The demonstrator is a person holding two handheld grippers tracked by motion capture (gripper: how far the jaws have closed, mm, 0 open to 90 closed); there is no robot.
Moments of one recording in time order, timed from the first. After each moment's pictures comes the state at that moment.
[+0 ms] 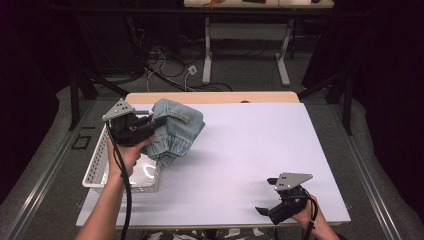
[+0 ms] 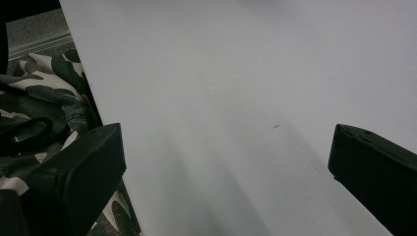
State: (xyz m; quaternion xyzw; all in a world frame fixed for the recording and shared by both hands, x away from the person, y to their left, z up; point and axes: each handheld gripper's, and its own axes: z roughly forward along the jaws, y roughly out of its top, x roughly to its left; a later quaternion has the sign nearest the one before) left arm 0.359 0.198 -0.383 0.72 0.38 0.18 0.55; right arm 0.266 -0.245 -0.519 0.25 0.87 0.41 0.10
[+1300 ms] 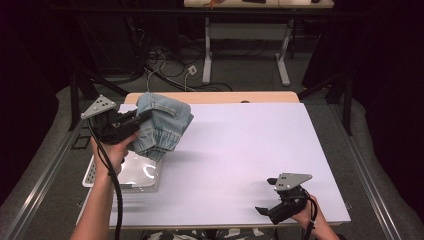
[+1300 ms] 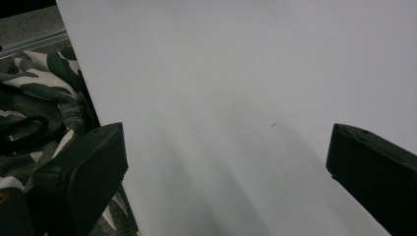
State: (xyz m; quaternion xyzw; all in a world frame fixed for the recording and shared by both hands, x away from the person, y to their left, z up) left arm 0.351 0.227 -0.367 0.69 0.40 0.21 0.56; right arm 0.265 -0.245 -0.519 0.25 0.88 0.40 0.11
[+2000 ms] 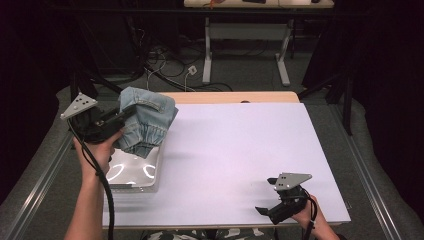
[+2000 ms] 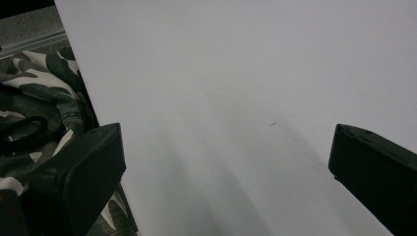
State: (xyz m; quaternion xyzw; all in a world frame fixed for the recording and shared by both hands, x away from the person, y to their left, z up) left arm 0.340 0.250 -0.353 0.67 0.42 0.26 0.56; right arm 0.266 -0.245 -0.519 0.25 0.88 0.40 0.11
